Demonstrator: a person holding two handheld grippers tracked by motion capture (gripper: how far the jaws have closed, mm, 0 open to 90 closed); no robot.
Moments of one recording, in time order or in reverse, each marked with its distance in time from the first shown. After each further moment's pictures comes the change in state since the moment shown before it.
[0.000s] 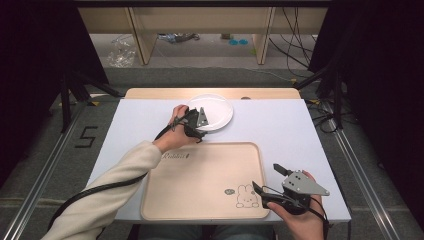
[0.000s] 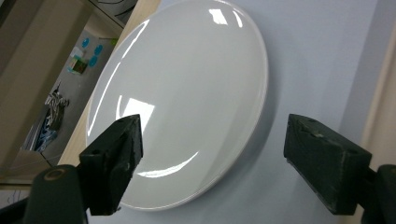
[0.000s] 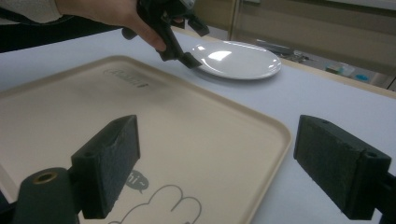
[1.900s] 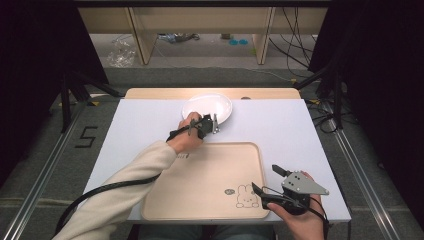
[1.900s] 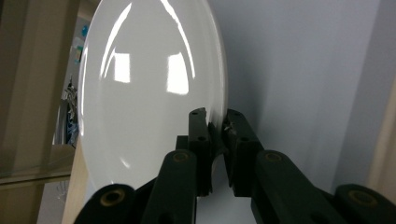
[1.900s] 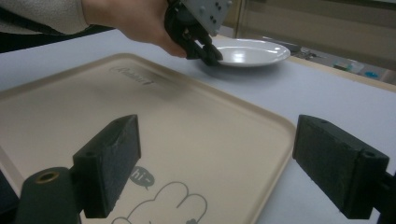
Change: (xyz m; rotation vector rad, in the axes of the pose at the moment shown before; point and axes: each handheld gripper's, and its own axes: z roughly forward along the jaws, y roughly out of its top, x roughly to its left) left arm -0.018 0.026 0.014 0.144 0.059 0.176; right arm -0.001 -0.001 0.000 0.026 0.027 0.005
